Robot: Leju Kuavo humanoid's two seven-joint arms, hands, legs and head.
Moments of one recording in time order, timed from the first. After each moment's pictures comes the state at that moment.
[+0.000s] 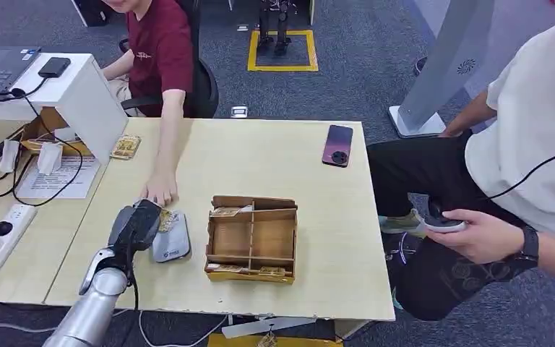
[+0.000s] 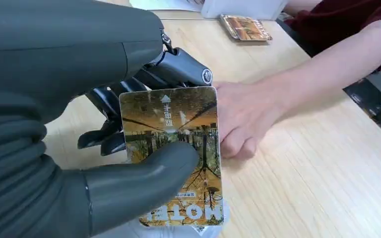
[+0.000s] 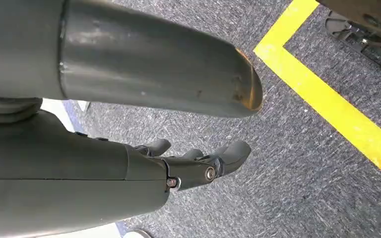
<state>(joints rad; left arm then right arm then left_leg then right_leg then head) -0.34 0.11 -0.20 -0.98 -0.45 0.20 -0.14 0.01 -0.02 0.13 -0.16 0.68 -0.15 -0.11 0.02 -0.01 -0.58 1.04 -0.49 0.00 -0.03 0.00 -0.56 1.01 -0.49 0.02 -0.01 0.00</state>
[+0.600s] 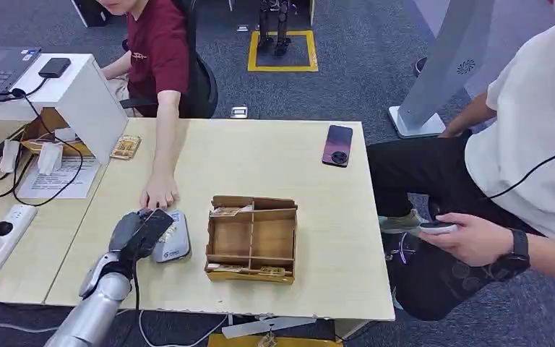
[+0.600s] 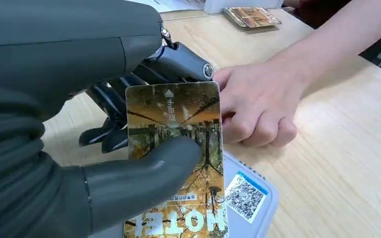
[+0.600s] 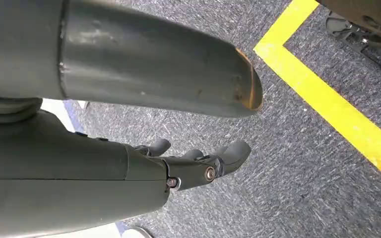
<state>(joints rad) -0.35 0.11 -0.19 -0.90 -0.65 0.22 -0.11 0.01 -0.02 0.13 -0.16 0.69 -0.15 -0.11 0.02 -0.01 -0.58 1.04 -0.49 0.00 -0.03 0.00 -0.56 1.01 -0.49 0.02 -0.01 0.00</state>
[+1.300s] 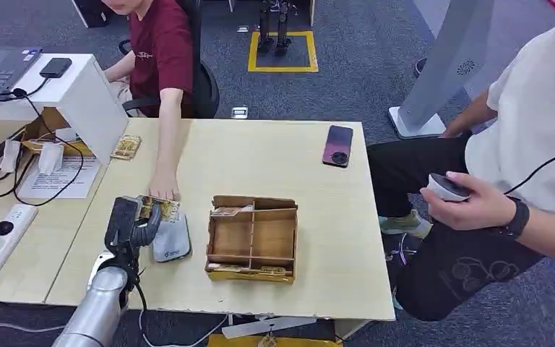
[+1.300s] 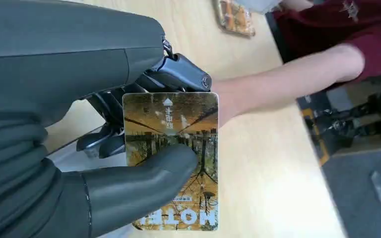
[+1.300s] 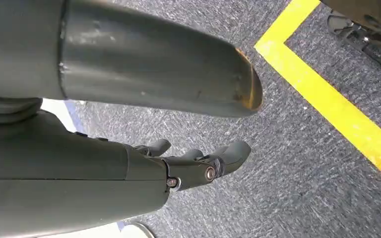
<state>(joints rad) -0.35 0.04 -0.10 -0.97 -0.19 0.13 -0.32 0.01 -0.02 0.13 -0.16 0.71 -0.15 -0.11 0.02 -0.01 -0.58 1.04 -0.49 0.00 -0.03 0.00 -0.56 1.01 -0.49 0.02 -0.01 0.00</state>
